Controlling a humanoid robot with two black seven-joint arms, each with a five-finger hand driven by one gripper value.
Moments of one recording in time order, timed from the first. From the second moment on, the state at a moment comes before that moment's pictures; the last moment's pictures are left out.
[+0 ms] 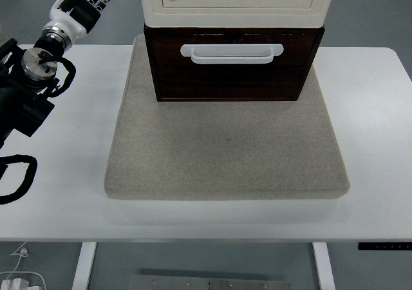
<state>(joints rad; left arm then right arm) -1.10 0.21 -0.88 -0.26 -0.17 -0.32 -0.07 0.02 0.00 -0.04 0.13 -0.01 -0.02 -0.09</state>
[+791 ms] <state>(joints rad) -1.10 0.24 -0.87 -0.26 -0.16 -0.32 -0.06 0.02 0.00 -0.04 0.13 -0.01 -0.02 -0.09</state>
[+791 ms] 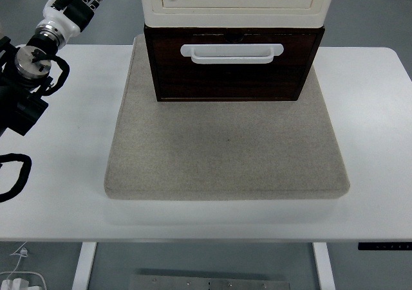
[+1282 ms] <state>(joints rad) -1.09 0.38 -0.85 -0.26 -0.15 -0.45 -0.04 0.02 0.00 -0.04 0.13 -0.01 -0.02 -0.09</state>
